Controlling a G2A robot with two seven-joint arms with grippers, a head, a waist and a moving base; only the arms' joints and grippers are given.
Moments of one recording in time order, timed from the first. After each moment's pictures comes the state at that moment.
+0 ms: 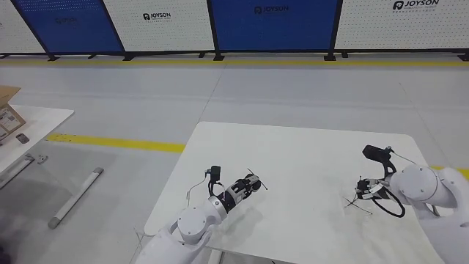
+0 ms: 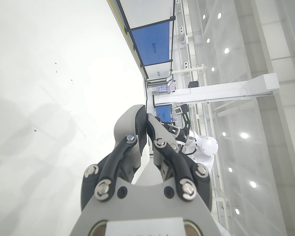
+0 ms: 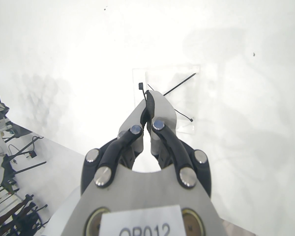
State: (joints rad) left arm 1.46 -1.16 -1.13 -1.53 -0.30 -0.12 -0.25; right arm -0.92 -0.97 1.04 -1.45 -0.54 0.34 1.25
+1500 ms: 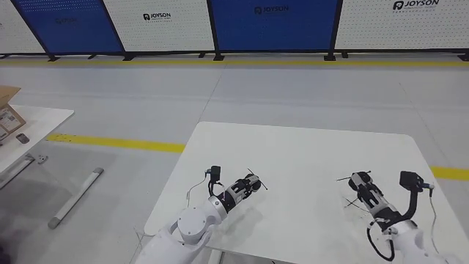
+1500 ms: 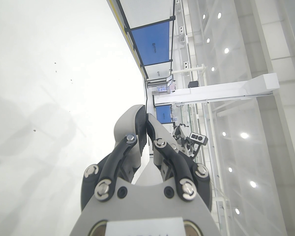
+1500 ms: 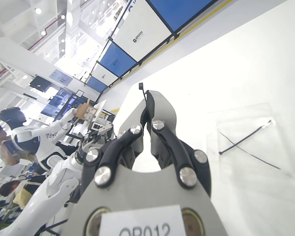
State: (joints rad) left arm 1.46 -1.16 -1.13 -1.53 -0.30 -0.12 -0.25; right arm -1.59 -0.98 1.29 -1.86 -0.29 0.00 0.12
